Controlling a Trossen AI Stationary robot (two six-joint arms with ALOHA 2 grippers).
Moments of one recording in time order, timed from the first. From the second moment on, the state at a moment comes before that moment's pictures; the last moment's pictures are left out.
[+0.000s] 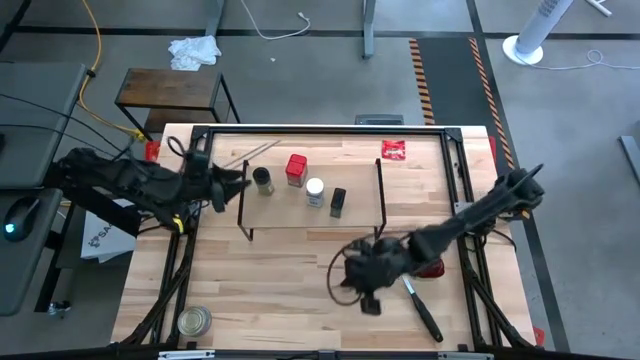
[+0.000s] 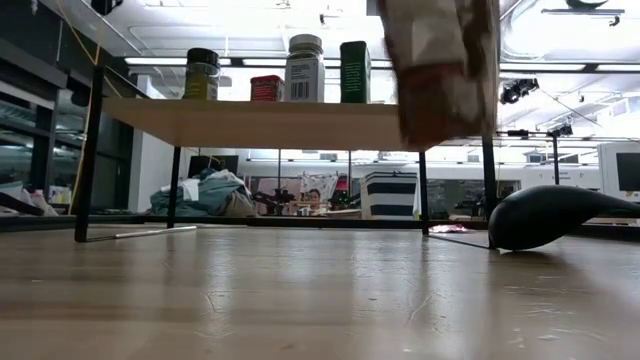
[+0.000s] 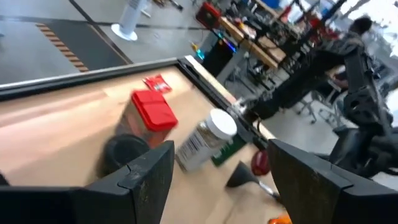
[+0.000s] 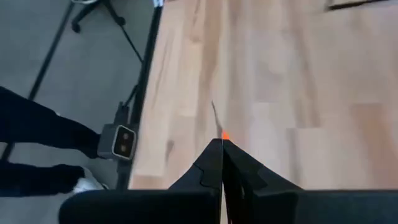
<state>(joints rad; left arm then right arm) -0.37 0.74 0.97 -0.59 -0.73 -0.85 0.51 1.66 1.27 -0.37 0.13 0.47</state>
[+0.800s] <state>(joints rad) -0.43 0.81 0.97 -0.59 -0.74 -0.83 0.51 1.80 1.23 -0.15 0.40 0.60</state>
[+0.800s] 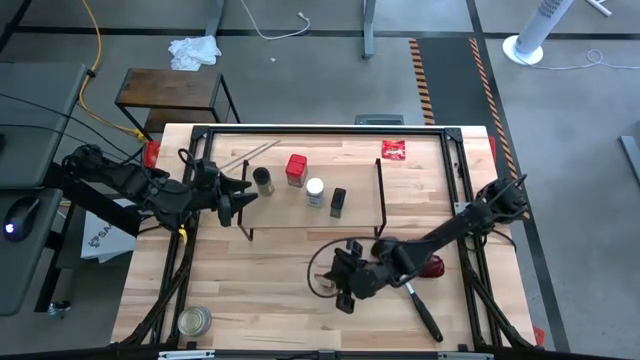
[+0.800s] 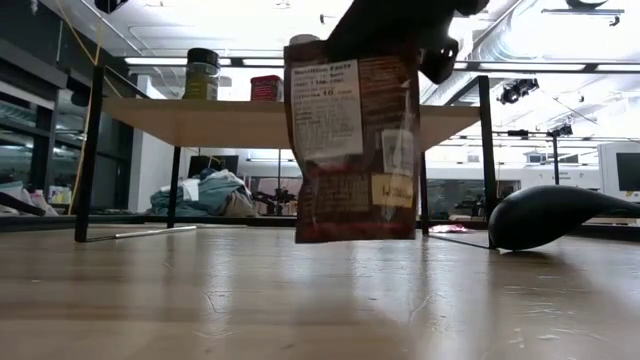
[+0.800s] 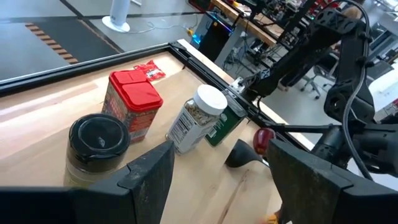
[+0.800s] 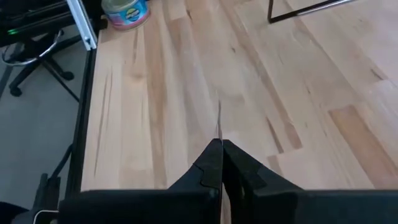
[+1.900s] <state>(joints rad) -0.43 0.78 0.97 -0.65 -0.62 -0.73 0.43 1.68 1.49 -0.61 0.54 0.79</state>
